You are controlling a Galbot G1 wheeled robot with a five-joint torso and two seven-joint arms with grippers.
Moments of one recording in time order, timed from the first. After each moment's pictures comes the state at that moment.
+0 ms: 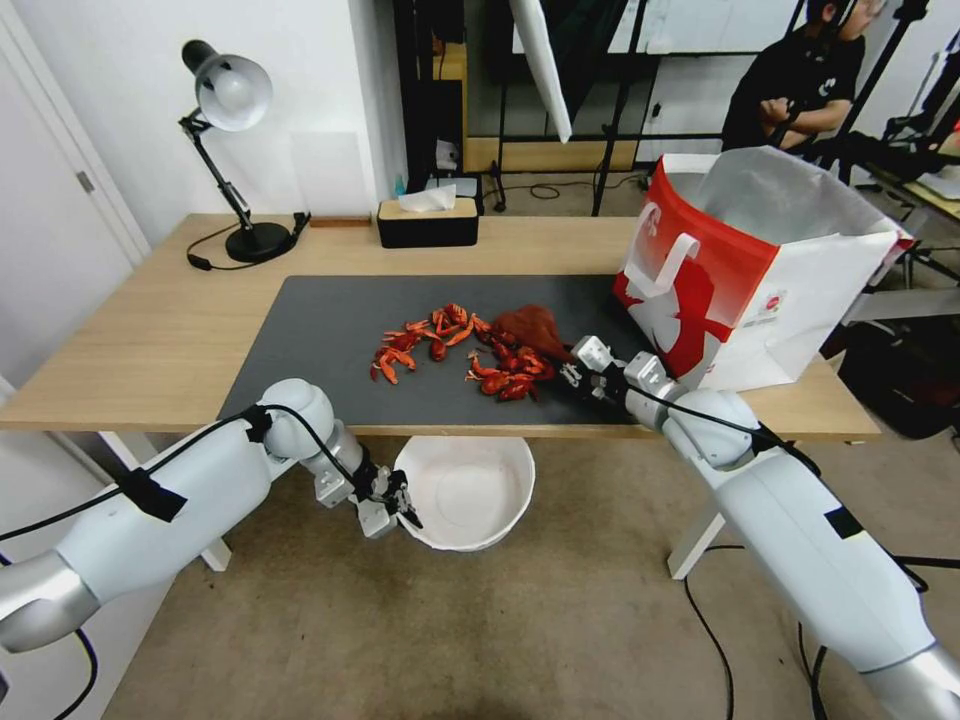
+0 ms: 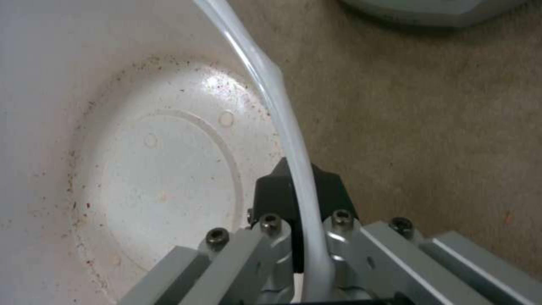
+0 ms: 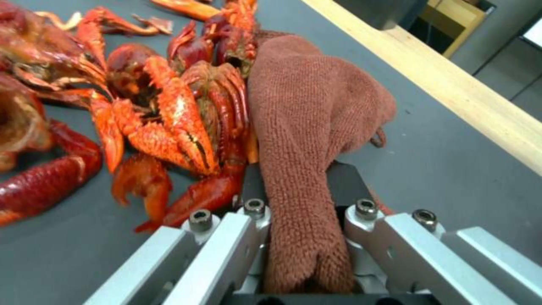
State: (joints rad) left arm 0.44 -0.82 0.41 -1.48 0.39 -0.68 1.15; right arm -0.76 1.01 0.09 1.60 0.12 -0.27 -0.40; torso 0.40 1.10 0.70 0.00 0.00
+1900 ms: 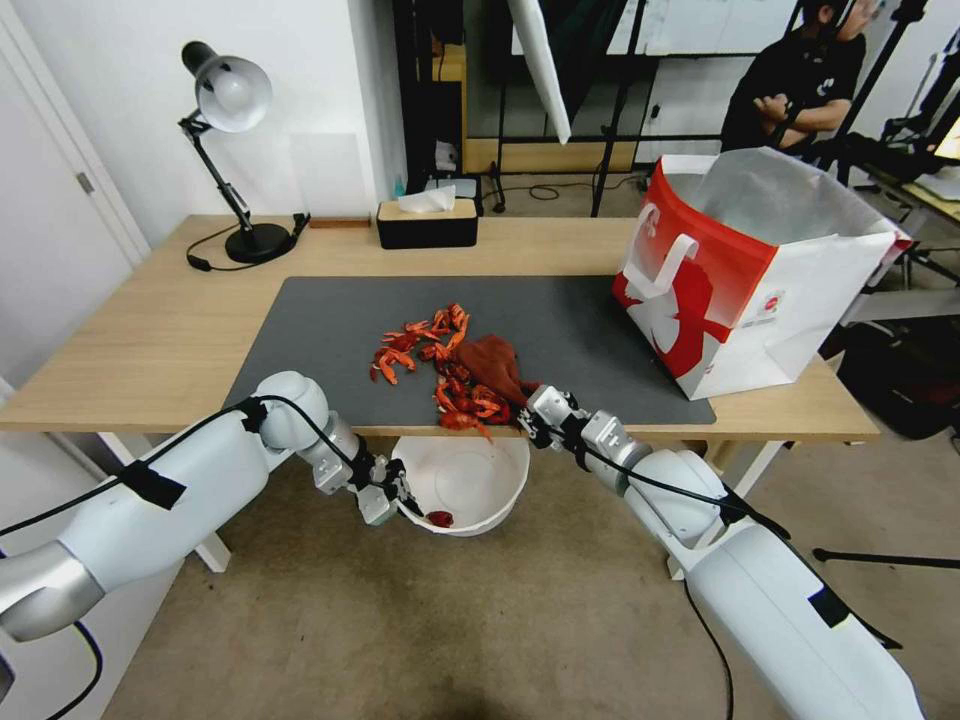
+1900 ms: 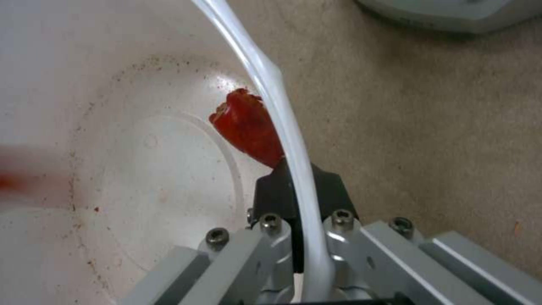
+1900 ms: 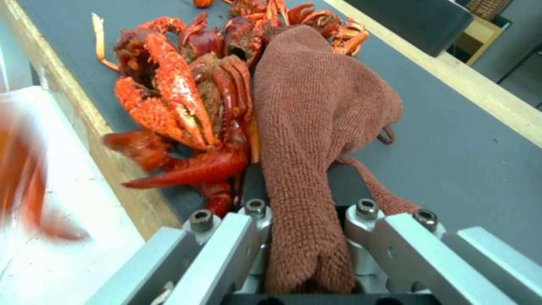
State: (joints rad) left arm 0.42 -0.82 0.41 -1.44 0.34 -0.67 1.14; right arm -0.96 1.06 0.06 1.82 0.03 -0.35 -0.29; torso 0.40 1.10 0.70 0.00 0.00
